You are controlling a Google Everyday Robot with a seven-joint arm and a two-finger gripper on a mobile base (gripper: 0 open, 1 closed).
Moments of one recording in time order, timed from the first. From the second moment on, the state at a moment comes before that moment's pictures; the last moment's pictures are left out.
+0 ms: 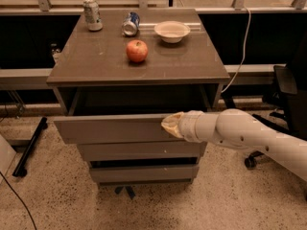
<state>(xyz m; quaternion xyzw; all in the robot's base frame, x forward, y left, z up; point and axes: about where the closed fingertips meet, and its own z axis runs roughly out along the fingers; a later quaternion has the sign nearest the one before) 0.606 -0.069 0.678 -0.47 0.73 0.13 0.47</state>
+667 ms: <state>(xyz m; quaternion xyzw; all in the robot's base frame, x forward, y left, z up) 0.618 -0.057 0.678 -0.47 0.72 0.14 0.48</state>
